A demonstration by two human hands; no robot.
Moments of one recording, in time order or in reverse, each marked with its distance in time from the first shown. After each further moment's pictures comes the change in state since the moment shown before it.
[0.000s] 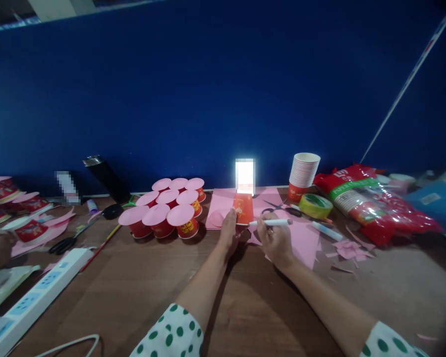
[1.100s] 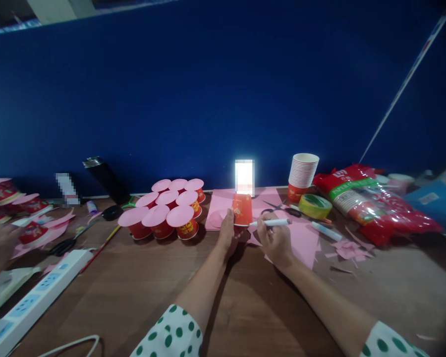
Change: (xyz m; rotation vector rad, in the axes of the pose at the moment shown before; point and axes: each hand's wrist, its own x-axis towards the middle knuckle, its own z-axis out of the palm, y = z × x) left_hand -0.002 0.002 -0.001 -0.064 0.019 -0.042; right_hand 0.001 -0.001 -0.003 0.024 -0.007 0.010
